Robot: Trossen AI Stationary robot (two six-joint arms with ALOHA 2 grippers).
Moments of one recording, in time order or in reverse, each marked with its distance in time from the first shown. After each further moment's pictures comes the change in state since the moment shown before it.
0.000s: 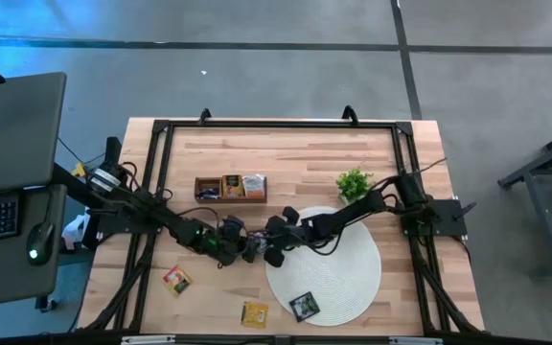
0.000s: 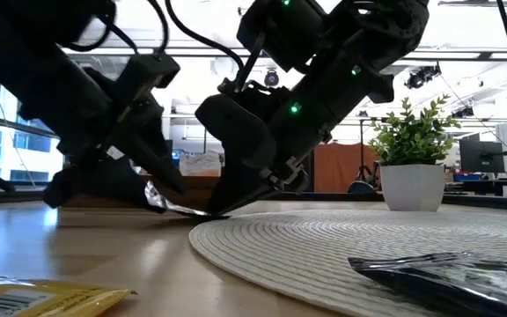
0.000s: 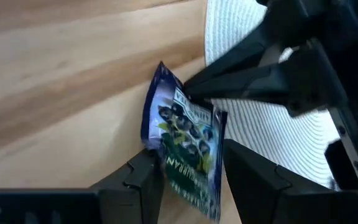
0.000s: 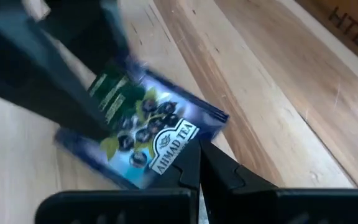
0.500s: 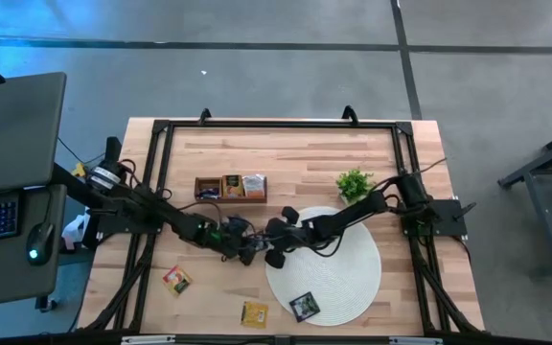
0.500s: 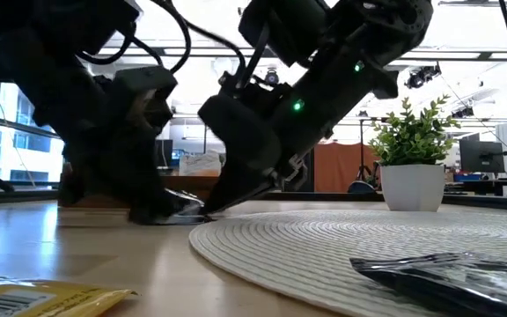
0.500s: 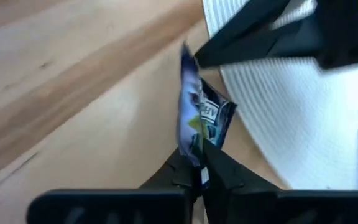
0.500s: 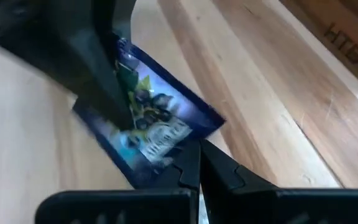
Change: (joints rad) left arm 0.054 -0.013 0.000 -0.048 0.196 0.214; right arm 0.008 -0.016 0.000 -0.005 0.033 -0.067
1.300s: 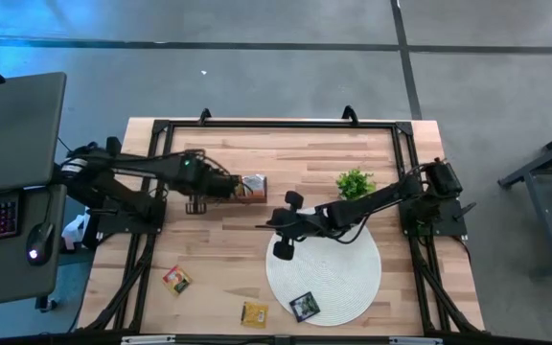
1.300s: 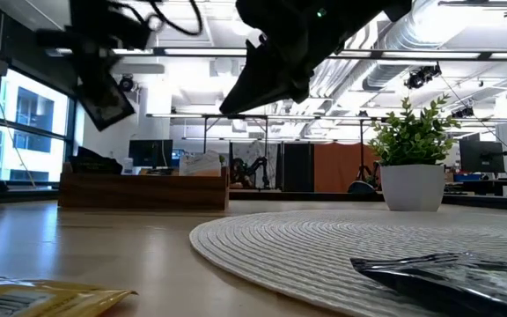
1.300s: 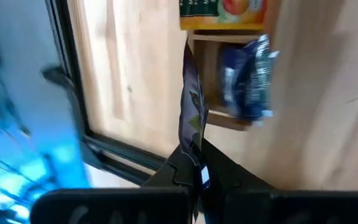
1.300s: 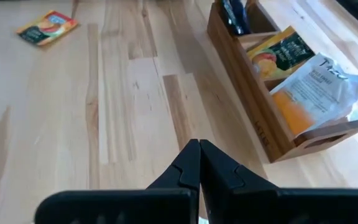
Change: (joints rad) left arm 0.355 -0.285 0.570 -1.682 -0.149 1.078; right arm -0.009 -0.270 0.001 -0.175 0.029 -0.223
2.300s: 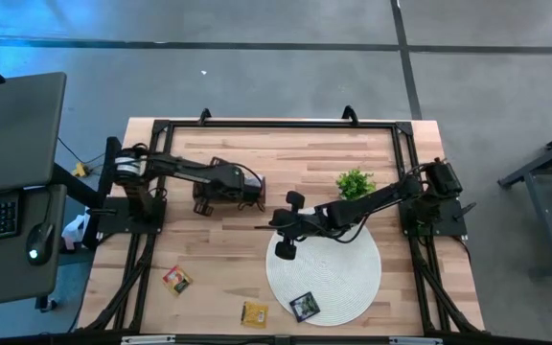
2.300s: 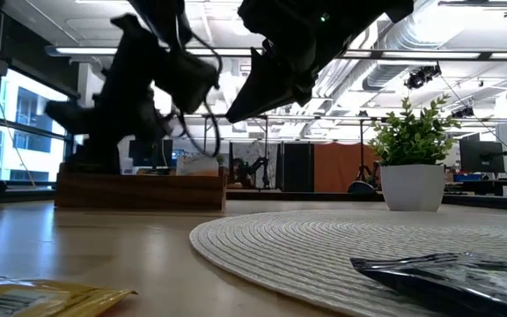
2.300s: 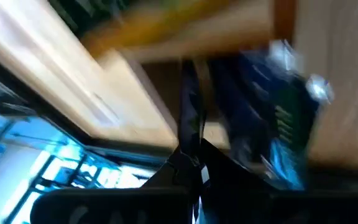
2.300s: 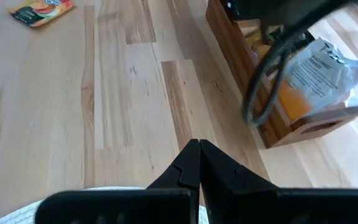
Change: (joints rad) left arm 0.116 0.434 -0.031 0.069 0.004 0.312; right arm 0.000 0.000 0.000 -0.046 -0.010 -0.008
